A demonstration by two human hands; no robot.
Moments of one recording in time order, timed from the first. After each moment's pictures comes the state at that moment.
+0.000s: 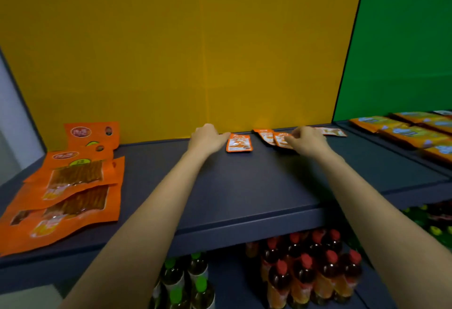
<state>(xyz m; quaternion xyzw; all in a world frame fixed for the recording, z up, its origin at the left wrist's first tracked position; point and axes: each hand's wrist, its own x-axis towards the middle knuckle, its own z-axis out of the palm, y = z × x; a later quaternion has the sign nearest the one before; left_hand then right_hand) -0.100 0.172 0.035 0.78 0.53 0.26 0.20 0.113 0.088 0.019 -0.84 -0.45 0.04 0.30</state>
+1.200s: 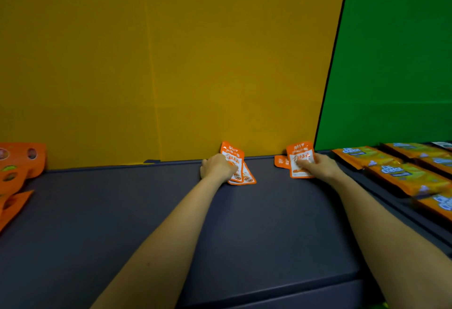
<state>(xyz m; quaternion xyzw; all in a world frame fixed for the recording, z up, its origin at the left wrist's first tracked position) 0.076 0.220 -0.003 0.74 0.58 0.24 0.26 0.312 0.133 -0.008 -0.81 -0.44 0.14 0.37</state>
